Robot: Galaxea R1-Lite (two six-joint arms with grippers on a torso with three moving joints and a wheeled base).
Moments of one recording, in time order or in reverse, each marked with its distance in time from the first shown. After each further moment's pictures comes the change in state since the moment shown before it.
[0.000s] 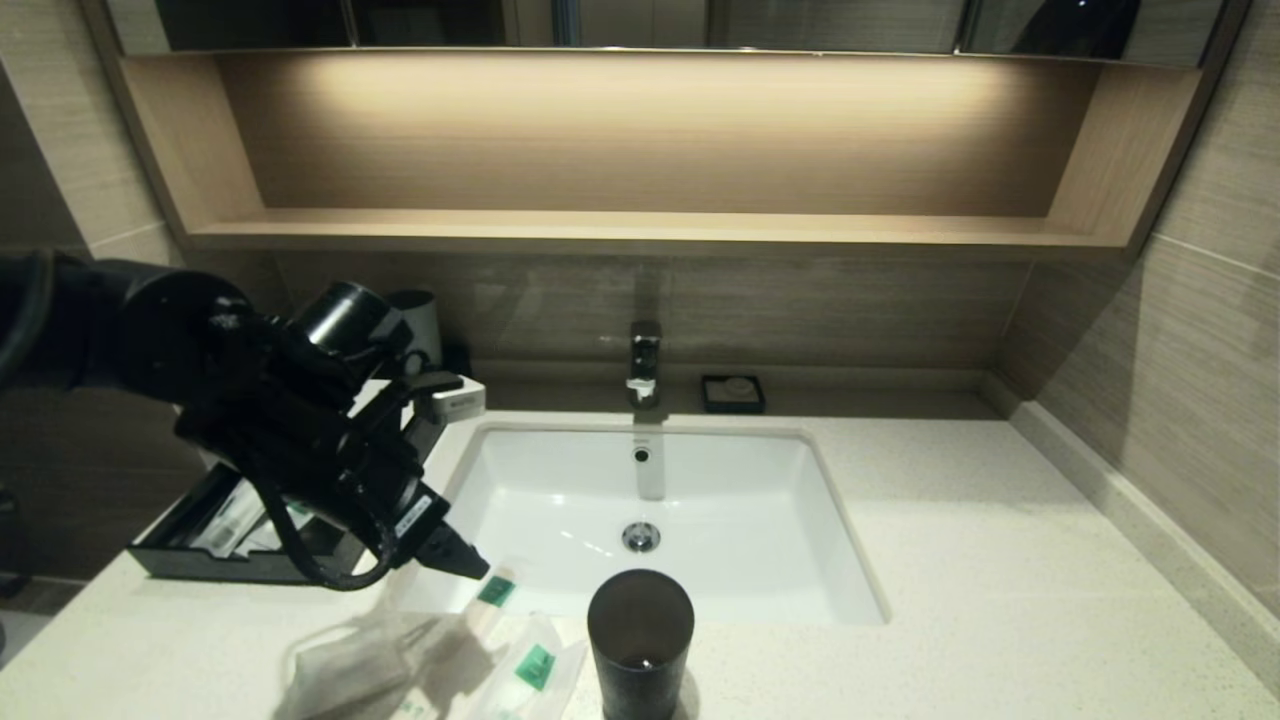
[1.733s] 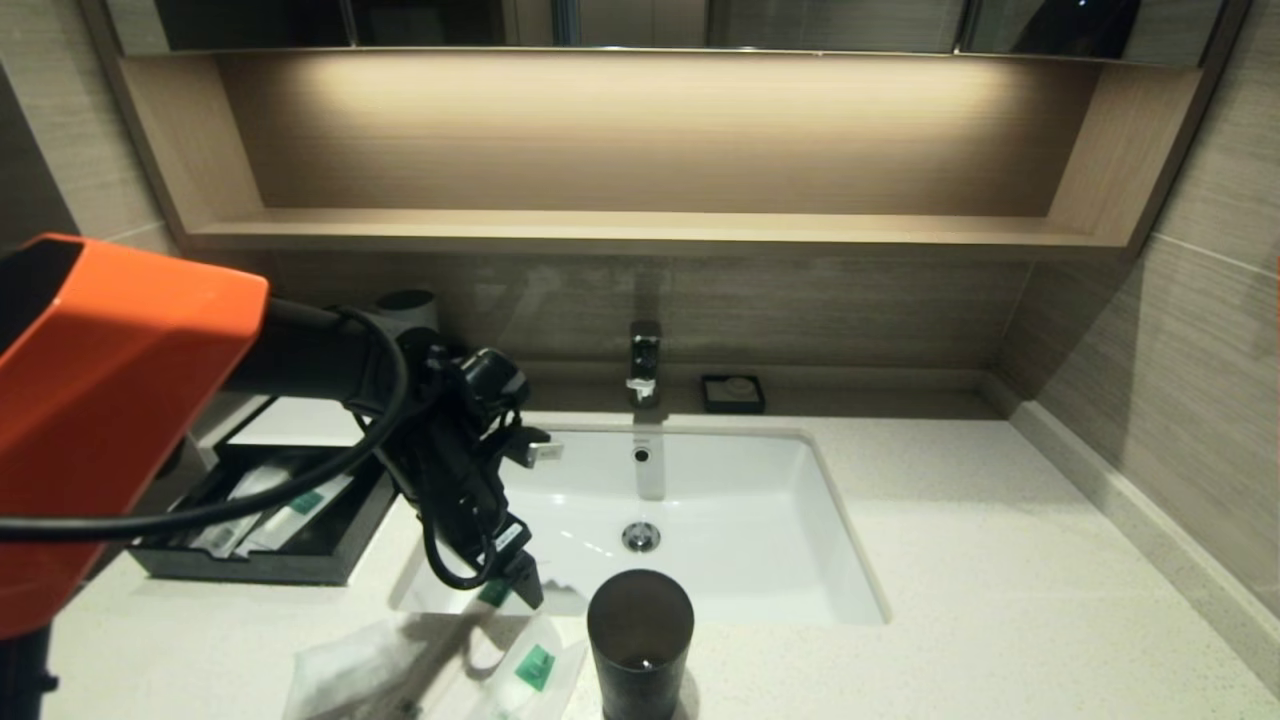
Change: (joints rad) left arm -0.094 0.332 -0.233 0.112 0.114 -0.058; right arm 0.000 0.000 0.000 0.000 0.000 0.000
